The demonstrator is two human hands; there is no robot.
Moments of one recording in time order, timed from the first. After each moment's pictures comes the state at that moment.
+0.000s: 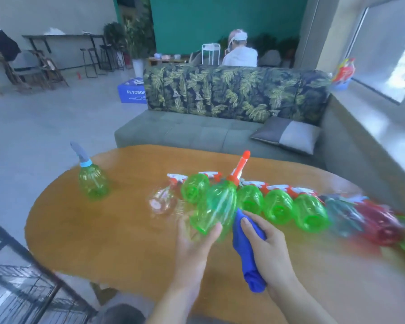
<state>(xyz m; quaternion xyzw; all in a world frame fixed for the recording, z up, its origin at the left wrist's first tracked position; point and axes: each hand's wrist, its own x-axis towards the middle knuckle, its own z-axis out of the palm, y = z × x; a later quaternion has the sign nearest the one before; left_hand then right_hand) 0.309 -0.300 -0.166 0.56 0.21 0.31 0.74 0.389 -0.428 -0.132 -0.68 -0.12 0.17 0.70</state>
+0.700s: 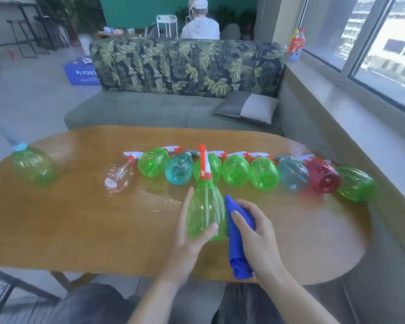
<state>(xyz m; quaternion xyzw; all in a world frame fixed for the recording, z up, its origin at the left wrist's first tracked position) 0.306 -0.369 -0.193 0.67 0.08 0.20 0.71 0.373 -0.514 -0.171 -0.72 -0.10 0.07 0.68</state>
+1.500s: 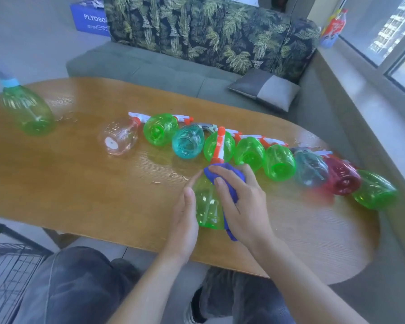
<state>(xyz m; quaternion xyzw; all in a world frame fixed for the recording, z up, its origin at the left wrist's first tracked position) 0.321 -0.376 -0.216 0.59 0.14 0.23 0.76 0.406 -0.480 -0.170 -0.83 -0.35 -0.07 0.43</state>
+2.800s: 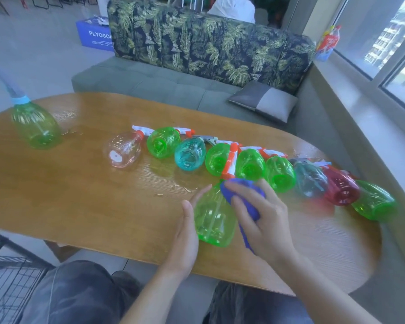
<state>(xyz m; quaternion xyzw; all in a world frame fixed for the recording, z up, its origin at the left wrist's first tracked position) 0.318 -0.371 -0.224 0.58 0.15 0.17 0.78 0.411 -0.506 -0.156 -0.80 -0.40 -0.17 0.42</state>
